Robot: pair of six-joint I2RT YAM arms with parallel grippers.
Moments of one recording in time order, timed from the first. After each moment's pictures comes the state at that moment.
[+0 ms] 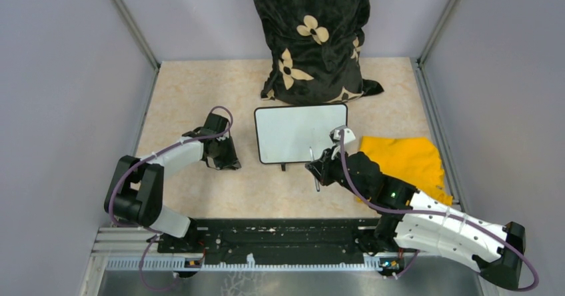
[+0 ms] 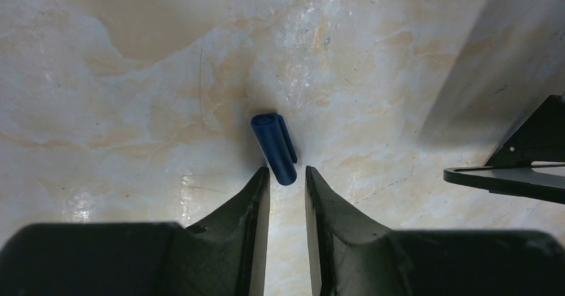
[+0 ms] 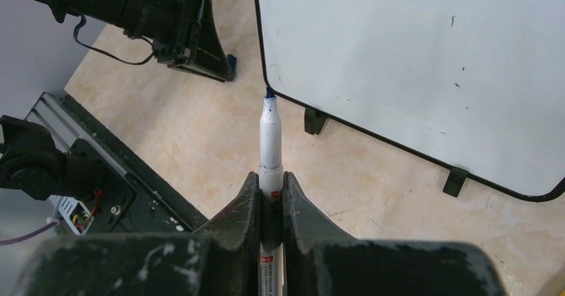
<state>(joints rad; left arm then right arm) -0.33 1.50 0.77 -0.44 0.09 -0.59 1.02 0.69 0.58 -0.21 0.26 0.49</state>
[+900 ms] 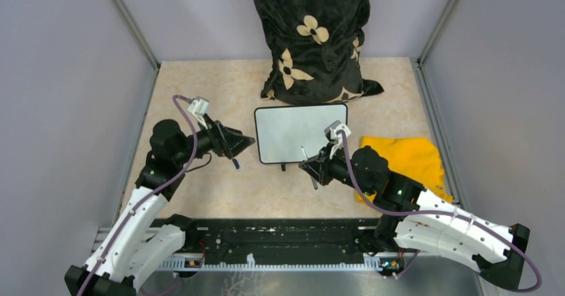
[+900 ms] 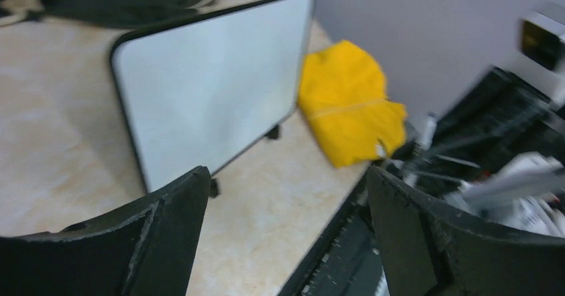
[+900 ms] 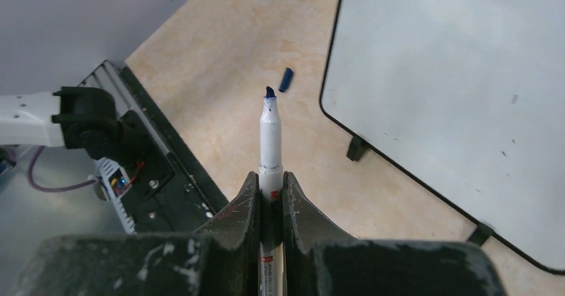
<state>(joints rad) -0.33 0.82 0.75 -0.19 0.48 -0.49 1.02 0.69 0.67 -0.22 0.12 0.36</state>
